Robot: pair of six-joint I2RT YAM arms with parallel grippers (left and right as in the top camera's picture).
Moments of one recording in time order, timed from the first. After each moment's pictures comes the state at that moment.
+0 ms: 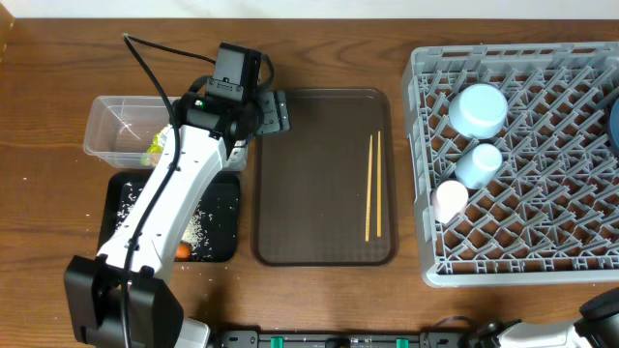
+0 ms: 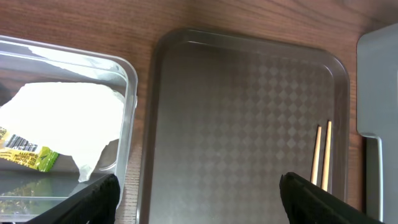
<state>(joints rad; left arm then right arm) -0.28 1.63 1.42 -0.79 0.02 -0.43 -1.07 1.71 1.59 -0.84 -0.53 0.21</state>
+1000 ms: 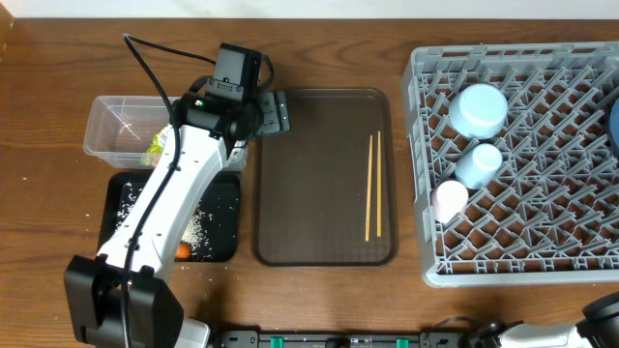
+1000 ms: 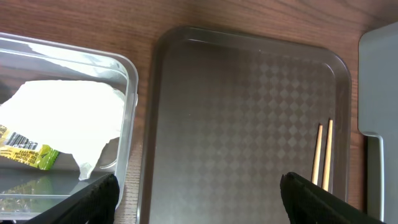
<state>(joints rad) -0.28 1.63 1.42 -0.80 0.02 -0.43 -1.12 1.71 1.26 -0.24 -0.54 0.29</state>
